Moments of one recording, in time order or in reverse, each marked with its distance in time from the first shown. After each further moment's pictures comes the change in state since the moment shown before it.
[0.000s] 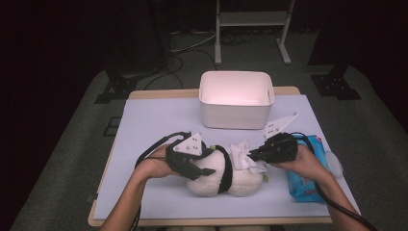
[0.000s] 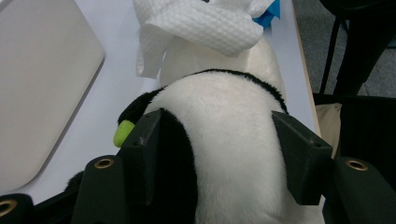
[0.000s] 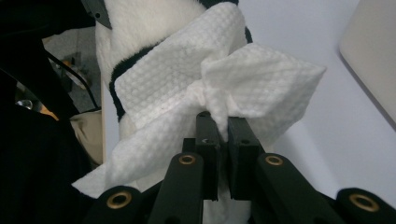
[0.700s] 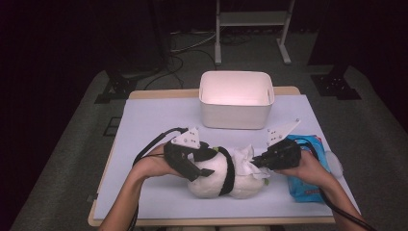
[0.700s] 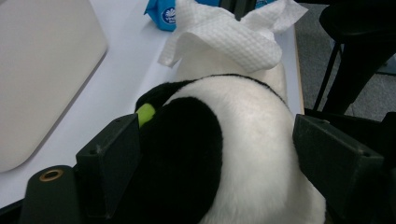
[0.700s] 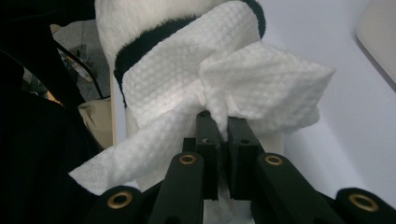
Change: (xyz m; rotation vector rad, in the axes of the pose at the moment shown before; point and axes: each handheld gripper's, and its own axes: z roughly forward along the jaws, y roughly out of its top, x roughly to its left) left arm 0.005 0.005 -0.009 0.004 -0.007 -0.107; right arm 0.010 -0.013 -0.001 0.029 0.013 -0.017
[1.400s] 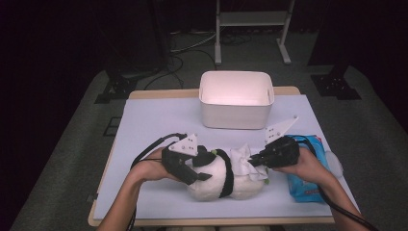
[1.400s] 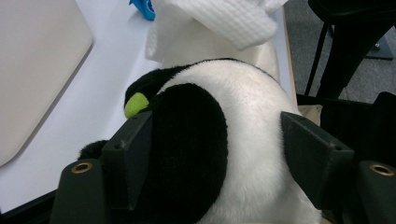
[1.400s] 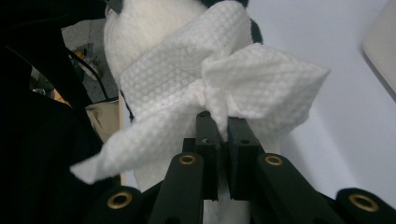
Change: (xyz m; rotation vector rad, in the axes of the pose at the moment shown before) left arm -0.008 -0.011 0.001 0.011 -0.029 0.036; right arm 0.001 0.011 -0.003 -0.004 0.019 -0.025
